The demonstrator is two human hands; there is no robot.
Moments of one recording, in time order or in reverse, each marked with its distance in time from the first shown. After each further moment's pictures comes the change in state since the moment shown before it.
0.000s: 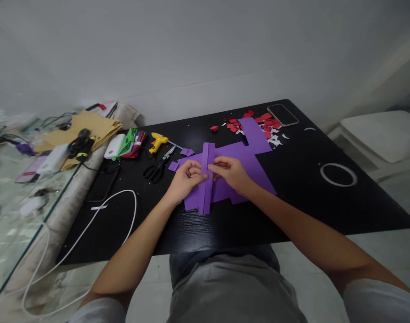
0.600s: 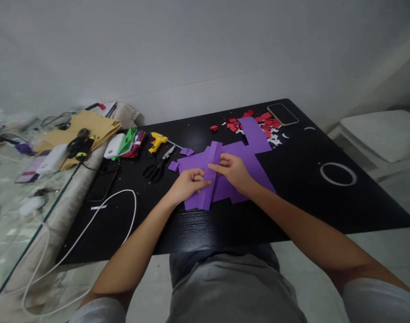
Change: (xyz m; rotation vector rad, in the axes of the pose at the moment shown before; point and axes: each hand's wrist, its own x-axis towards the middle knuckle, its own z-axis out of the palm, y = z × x) left_hand -0.003 0.000 -0.003 0.241 -0.165 -0.113; right_hand -0.001 -0.003 -0.002 0.055 0.037 0.054
